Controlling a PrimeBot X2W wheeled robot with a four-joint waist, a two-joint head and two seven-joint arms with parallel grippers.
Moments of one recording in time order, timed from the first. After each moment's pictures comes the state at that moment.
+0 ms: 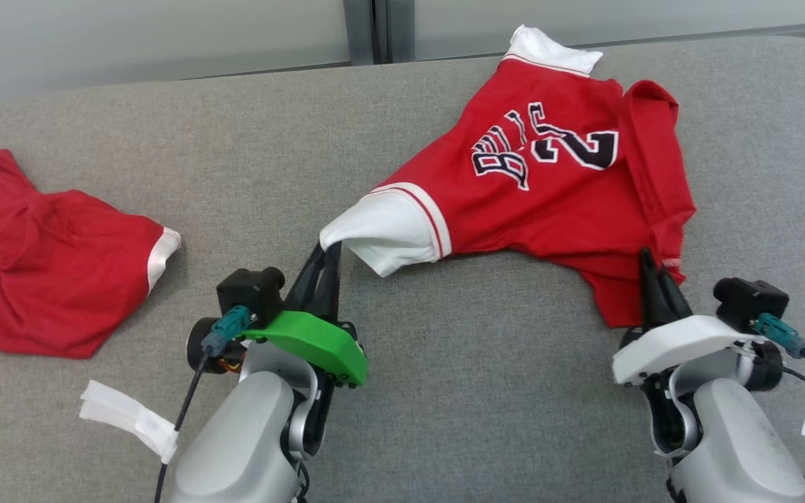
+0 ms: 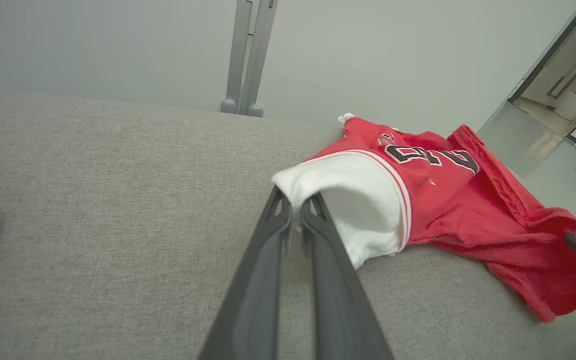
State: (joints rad) left arm -0.46 0.05 -0.55 0.52 -0.61 0.07 -0.26; right arm -0.33 -0.05 -0.03 0.54 0.33 0.13 -0.24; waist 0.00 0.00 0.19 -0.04
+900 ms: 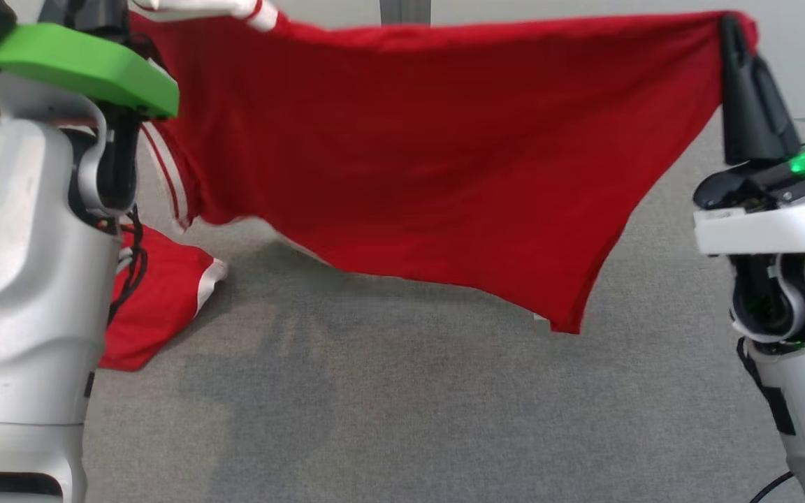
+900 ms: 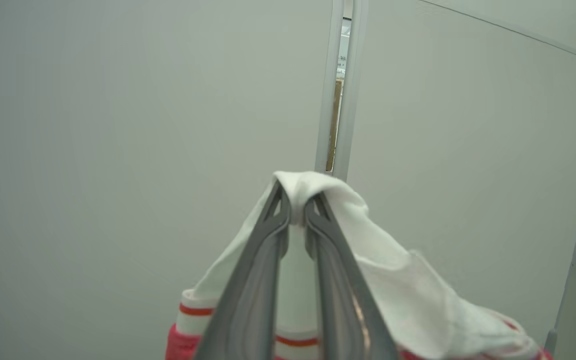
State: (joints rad) left arm -0.94 0.25 -0.30 0.48 -0.61 -0.01 -0.14; right arm -0.48 -0.30 0.17 -0.03 0.68 0.13 -0.26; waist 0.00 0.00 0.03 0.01
